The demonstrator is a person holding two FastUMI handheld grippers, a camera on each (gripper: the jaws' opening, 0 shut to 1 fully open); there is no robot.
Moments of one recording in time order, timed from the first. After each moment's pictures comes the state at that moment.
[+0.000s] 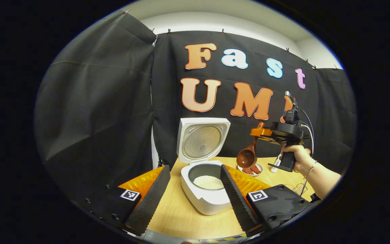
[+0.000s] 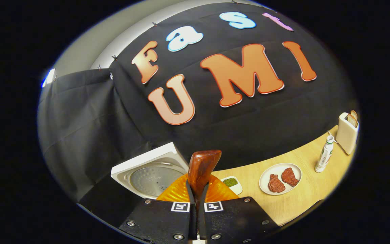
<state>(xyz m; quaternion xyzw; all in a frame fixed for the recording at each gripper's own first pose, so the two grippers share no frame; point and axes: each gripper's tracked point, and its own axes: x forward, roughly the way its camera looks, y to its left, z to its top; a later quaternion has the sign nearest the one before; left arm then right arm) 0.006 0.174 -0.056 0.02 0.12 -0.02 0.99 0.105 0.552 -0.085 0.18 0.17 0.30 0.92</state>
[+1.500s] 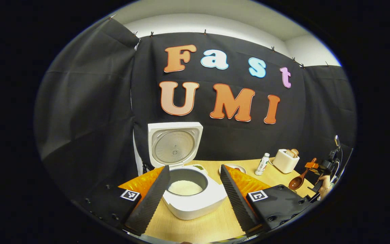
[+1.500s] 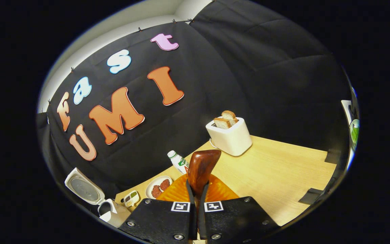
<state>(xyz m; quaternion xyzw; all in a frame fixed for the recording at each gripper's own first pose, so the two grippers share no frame) 0.012 0.080 -0.053 0.04 0.11 -0.08 0.99 0.086 0.097 -0.208 0.25 0.14 -0.03 0.96</state>
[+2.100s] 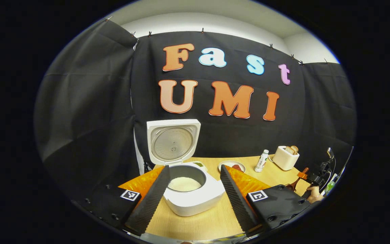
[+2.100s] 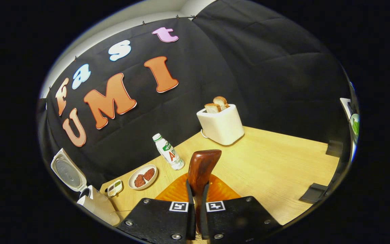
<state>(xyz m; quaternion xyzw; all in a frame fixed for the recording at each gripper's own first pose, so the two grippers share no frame) -0.001 0.075 -0.058 0.04 0.12 -0.06 0.99 0.078 0.100 -0.284 0.22 0.16 -0.04 0.96</state>
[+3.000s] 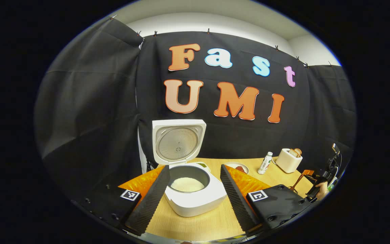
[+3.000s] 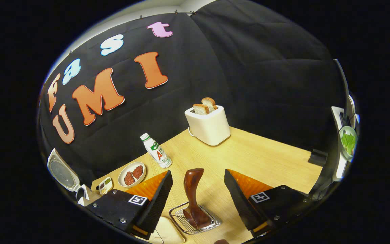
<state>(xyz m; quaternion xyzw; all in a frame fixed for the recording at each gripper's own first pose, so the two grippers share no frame) 0.009 0.084 -0.049 0.03 0.11 -0.05 0.99 0.063 0.074 -0.234 0.17 0.20 -0.09 0.96</state>
